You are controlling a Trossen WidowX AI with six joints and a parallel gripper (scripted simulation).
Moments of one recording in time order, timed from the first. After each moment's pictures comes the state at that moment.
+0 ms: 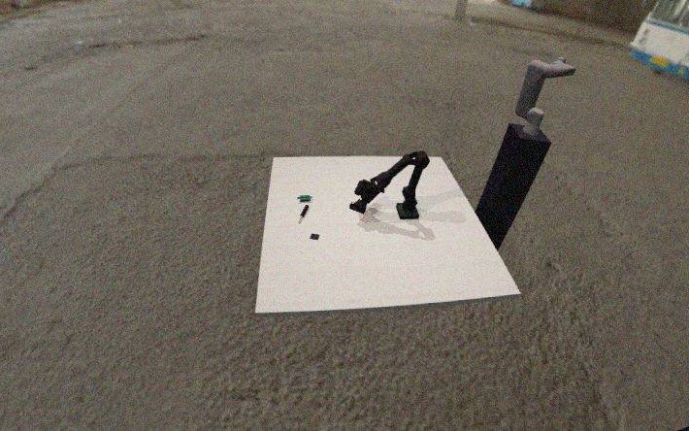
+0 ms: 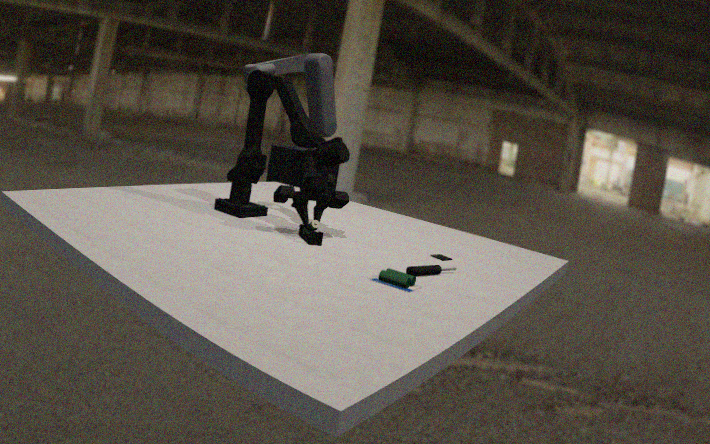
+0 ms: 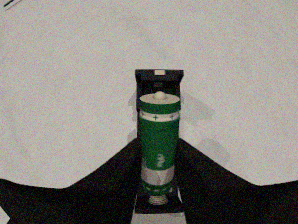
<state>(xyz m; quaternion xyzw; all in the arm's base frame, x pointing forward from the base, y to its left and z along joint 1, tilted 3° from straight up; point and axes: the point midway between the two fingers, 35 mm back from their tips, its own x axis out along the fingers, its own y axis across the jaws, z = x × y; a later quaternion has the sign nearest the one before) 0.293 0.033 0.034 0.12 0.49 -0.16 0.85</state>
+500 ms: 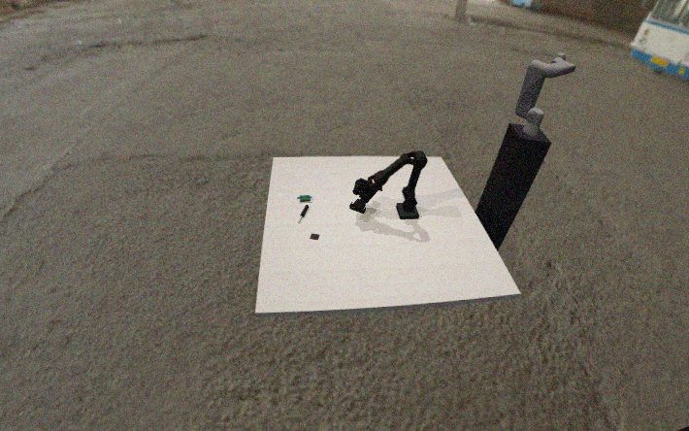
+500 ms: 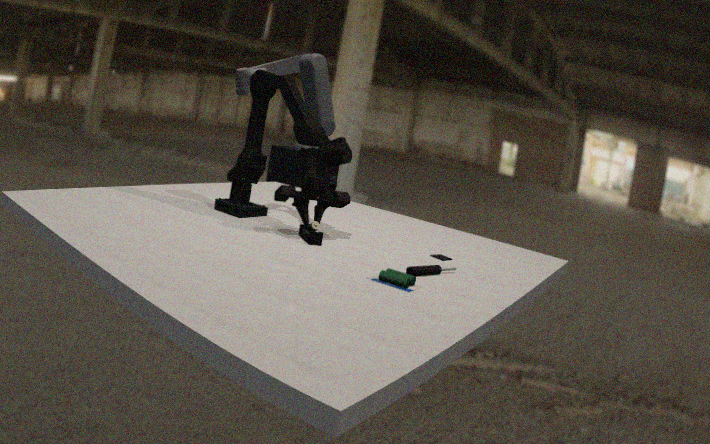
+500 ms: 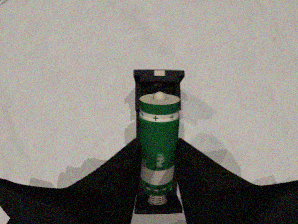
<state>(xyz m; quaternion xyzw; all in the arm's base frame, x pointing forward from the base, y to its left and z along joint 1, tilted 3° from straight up) 0.297 0.032 0.034 0.13 0.52 -0.16 0.83</state>
